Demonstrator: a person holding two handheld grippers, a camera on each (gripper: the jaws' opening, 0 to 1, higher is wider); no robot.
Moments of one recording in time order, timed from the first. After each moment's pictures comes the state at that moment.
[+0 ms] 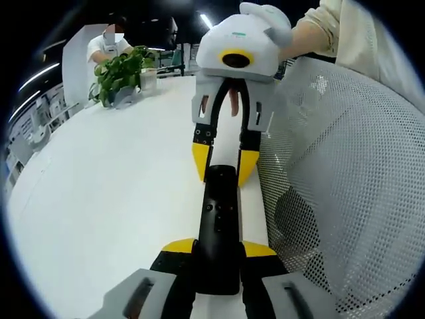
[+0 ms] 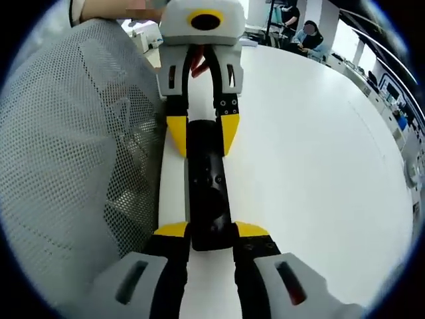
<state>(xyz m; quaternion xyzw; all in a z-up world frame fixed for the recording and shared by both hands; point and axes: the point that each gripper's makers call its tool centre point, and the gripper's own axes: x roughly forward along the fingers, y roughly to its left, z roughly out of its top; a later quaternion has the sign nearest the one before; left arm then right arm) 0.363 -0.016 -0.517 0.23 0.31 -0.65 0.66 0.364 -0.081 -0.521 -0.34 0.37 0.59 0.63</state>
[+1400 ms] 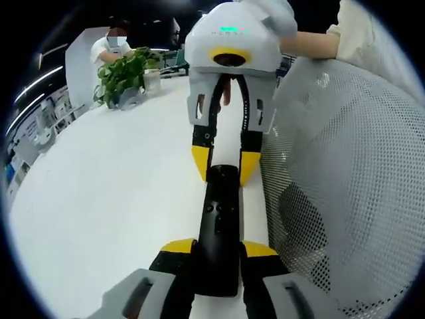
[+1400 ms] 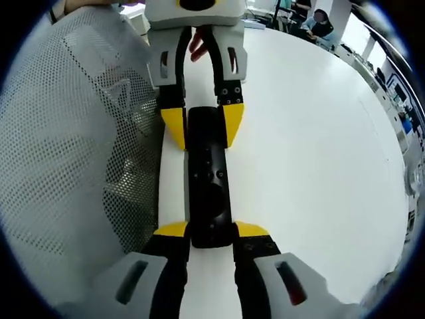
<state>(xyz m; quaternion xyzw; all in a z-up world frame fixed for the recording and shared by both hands) 0.364 -0.018 -0.516 0.21 0.31 -0.62 0.69 0.362 -0.080 -0.523 -0.40 0.40 0.58 0.59</state>
